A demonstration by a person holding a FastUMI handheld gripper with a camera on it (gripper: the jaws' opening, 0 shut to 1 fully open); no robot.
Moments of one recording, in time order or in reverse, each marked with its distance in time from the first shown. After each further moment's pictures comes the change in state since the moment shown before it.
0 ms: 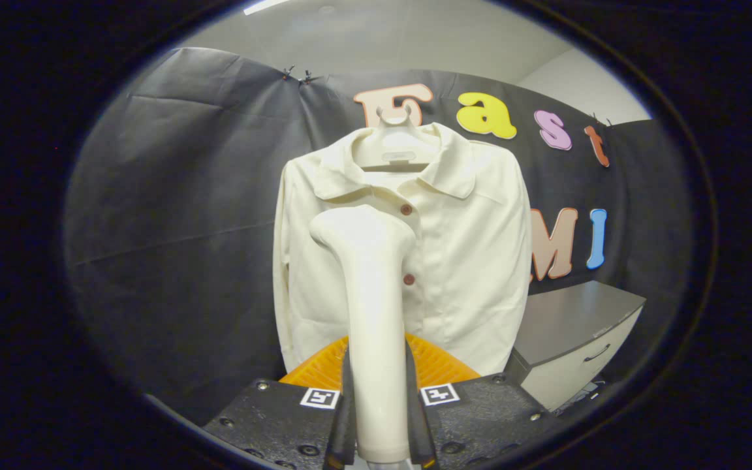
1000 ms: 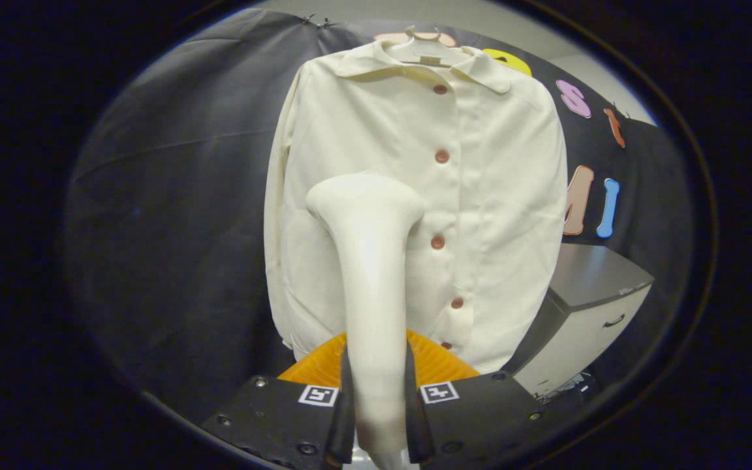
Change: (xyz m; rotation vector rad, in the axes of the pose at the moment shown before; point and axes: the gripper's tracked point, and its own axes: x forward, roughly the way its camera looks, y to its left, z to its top) arm 0.013 0.015 -0.139 -0.090 0.233 0.000
